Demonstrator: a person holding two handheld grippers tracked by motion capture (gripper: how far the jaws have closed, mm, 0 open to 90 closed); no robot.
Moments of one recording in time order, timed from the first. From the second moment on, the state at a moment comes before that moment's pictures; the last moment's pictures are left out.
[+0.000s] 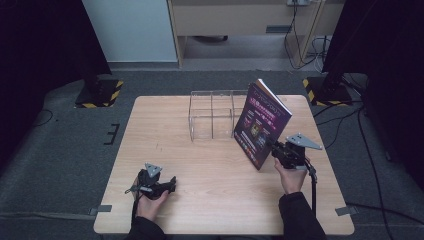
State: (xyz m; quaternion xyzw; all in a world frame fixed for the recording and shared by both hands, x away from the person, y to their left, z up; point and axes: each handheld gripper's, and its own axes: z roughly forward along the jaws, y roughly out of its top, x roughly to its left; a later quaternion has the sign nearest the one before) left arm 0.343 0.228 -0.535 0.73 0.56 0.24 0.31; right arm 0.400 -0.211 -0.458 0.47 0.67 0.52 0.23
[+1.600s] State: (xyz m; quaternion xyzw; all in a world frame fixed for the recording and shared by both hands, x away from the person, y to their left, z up) left arm 0.343 0.228 -0.535 0.73 0.56 0.24 0.31; right arm 0.408 -0.222 -0.398 0.49 0.61 0.57 0.25
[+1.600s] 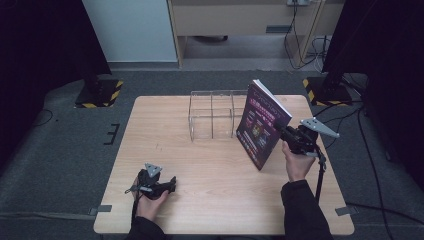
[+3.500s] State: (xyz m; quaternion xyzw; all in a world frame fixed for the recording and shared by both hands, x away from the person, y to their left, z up) left arm 0.343 0.228 -0.535 0.73 0.56 0.24 0.31; right arm 0.469 -0.178 -0.415 0.47 0.57 0.58 0.34
